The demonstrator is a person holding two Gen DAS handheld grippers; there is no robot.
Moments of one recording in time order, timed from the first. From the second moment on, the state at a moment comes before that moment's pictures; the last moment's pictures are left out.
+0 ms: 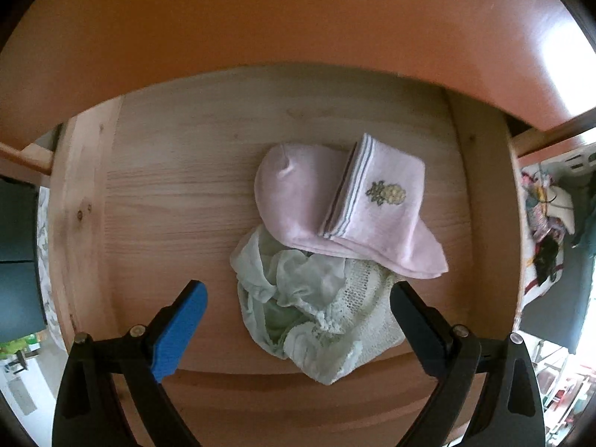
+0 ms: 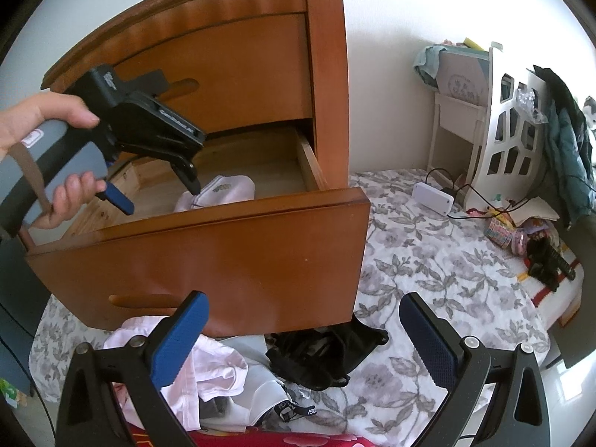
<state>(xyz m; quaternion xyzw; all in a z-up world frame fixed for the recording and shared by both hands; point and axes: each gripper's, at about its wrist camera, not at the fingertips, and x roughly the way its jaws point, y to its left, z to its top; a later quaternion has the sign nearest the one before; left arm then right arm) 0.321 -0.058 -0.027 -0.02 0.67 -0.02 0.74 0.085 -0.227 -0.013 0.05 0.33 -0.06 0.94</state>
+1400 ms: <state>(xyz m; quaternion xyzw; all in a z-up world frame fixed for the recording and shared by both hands) 0.262 -0.074 -0.040 0.00 0.68 -0.09 0.72 0.086 -0.227 -0.015 0.05 0.34 -0.06 0.94</state>
